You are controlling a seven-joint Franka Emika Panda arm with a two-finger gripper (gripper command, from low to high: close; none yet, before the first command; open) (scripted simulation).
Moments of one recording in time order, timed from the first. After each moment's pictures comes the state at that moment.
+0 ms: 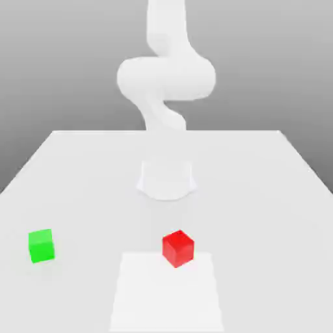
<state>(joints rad) 0.02 -0.74 0.00 -2.37 -0.01 2.35 0.76</state>
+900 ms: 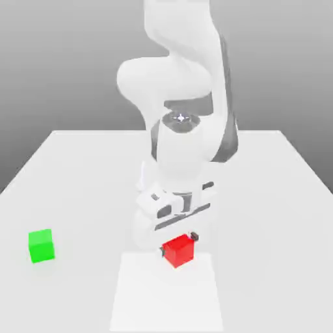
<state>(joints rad) 0.12 0.15 -0.02 -2.94 0.07 3.10 0.21</state>
